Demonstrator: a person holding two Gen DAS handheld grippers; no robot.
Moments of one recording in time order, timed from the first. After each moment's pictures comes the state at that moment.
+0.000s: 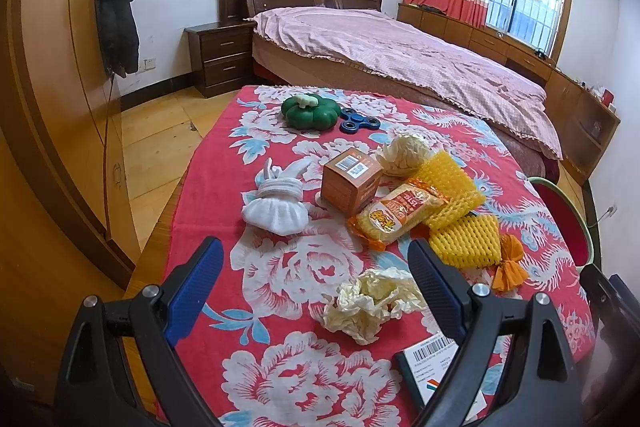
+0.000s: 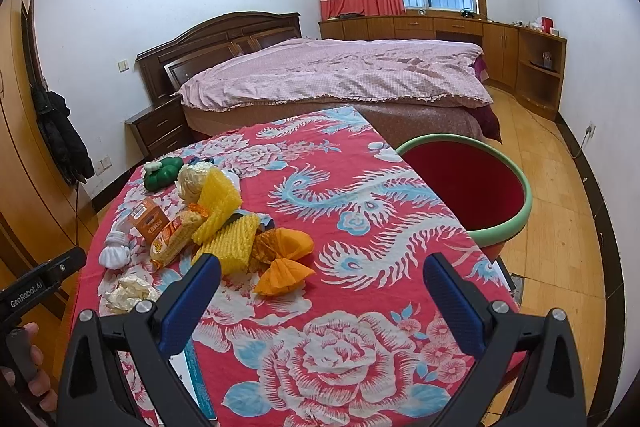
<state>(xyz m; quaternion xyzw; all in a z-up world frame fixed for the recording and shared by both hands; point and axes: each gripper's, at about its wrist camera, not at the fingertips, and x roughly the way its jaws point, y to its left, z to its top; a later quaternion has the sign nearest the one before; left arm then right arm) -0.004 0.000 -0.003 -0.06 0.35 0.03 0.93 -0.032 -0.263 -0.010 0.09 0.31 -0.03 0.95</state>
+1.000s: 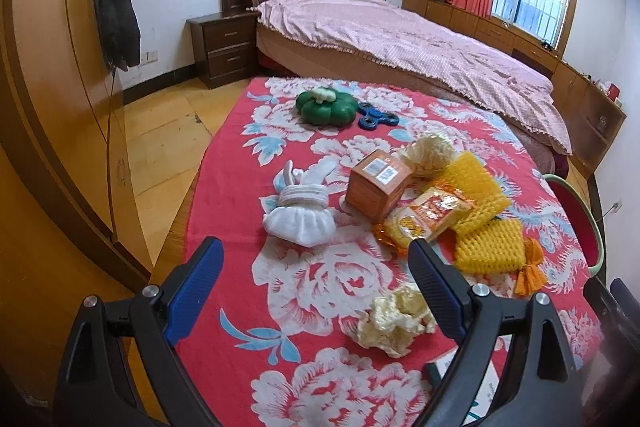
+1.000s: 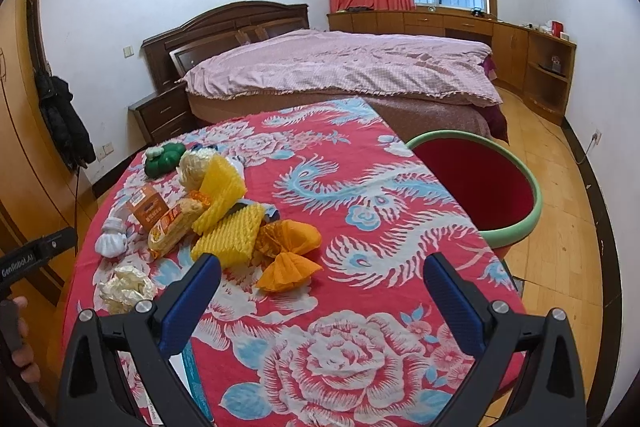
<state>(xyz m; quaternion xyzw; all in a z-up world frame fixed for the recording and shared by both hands) 0.021 0.027 -0.009 -0.06 0.38 0.04 0.92 -0.019 -0.256 -0.020 0.07 0.33 -0.02 0.94</state>
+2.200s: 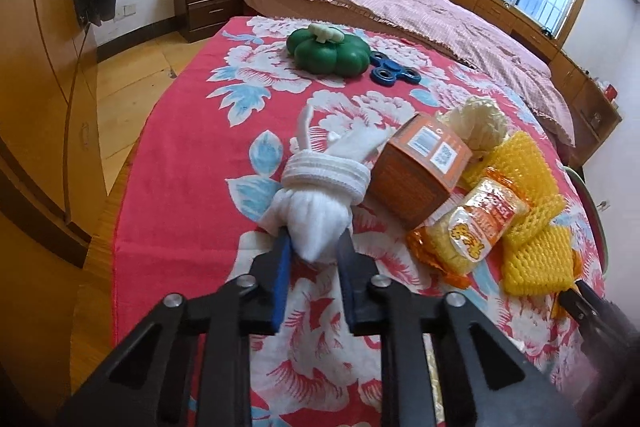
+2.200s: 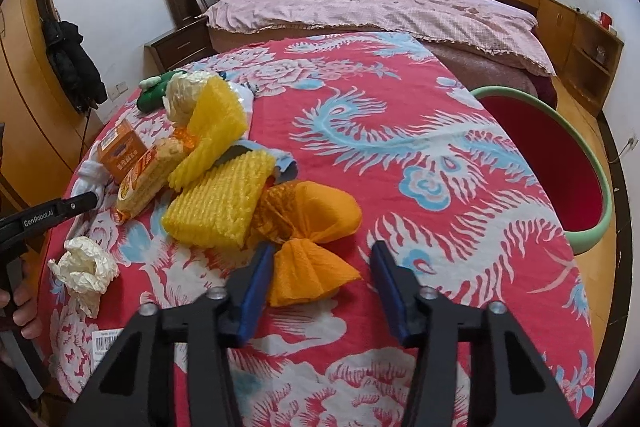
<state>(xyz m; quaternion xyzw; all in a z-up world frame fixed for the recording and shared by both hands) 0.089 0.041 -0.074 -0.10 0.44 0.00 0.89 0.053 -0.239 -0.078 0.04 0.42 0.04 0.90</state>
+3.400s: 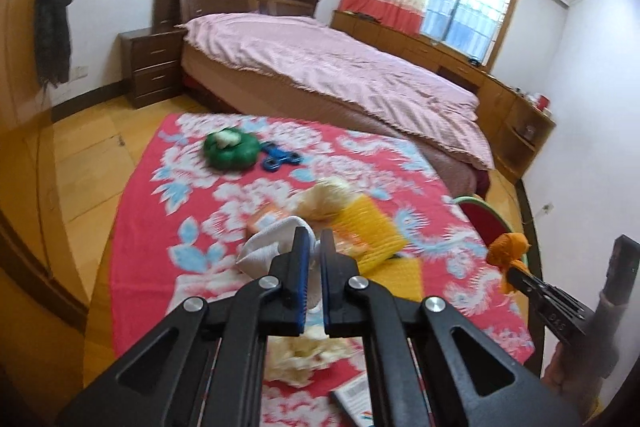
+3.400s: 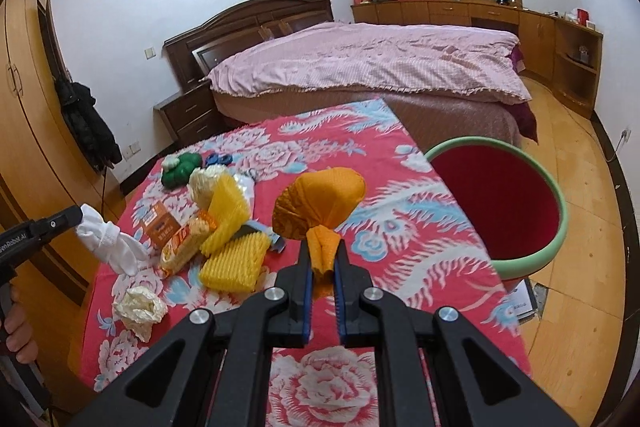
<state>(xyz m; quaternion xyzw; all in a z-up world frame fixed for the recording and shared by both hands) 0.035 -0.009 0.042 -0.10 0.33 -0.11 0.93 0.010 -0.291 -0.003 0.10 0.33 0.04 0.94</state>
